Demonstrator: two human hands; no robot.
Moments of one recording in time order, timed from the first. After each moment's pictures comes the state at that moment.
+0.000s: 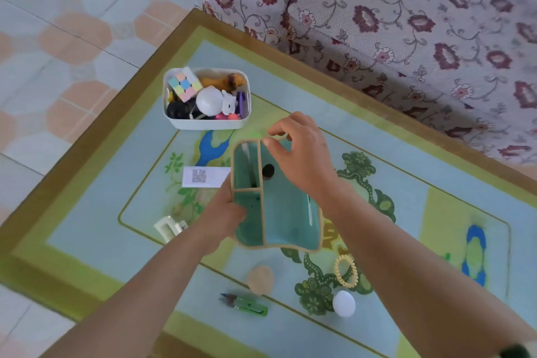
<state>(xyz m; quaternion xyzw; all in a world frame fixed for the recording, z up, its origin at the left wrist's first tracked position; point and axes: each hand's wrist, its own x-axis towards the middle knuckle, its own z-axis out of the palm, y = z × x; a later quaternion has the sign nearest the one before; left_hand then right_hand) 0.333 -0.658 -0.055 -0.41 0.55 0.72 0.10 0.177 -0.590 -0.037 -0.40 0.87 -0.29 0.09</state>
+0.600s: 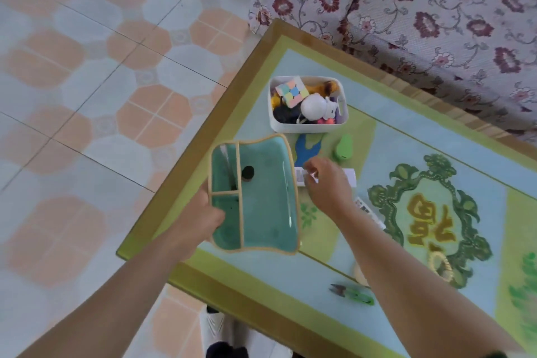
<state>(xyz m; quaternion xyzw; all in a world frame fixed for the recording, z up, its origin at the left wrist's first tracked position) 0.512 -0.847 -0.041 -0.48 0.60 0.63 0.10 0.324 -0.702 -0.099 -0.29 0.91 -0.21 0.19</state>
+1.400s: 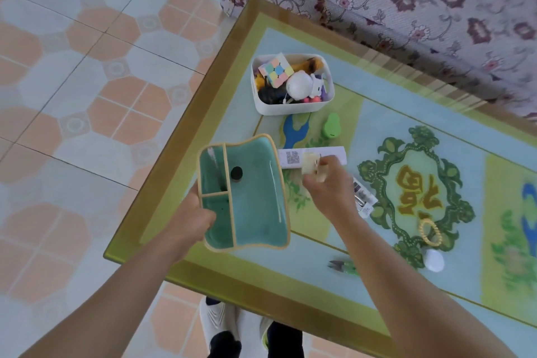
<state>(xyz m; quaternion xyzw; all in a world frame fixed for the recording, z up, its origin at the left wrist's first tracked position) 0.532 -0.847 -0.078 -0.46 0.61 0.63 0.14 0.368 -0.678 -0.086 -0.07 0.93 -0.29 0.21</state>
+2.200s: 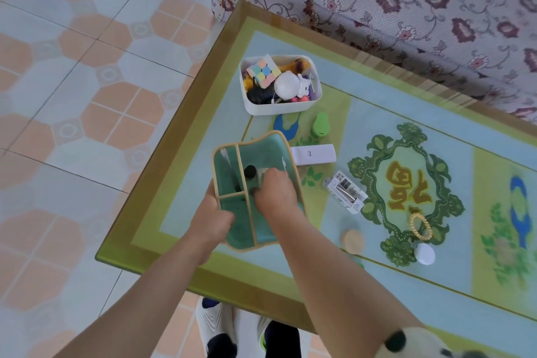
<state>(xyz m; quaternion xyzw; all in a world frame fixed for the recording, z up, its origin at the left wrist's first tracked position) 0.514 -0.806 -0.071 -0.43 0.61 0.67 0.10 0.410 -0.737 -0.079 -0.17 0.93 -0.10 0.31</state>
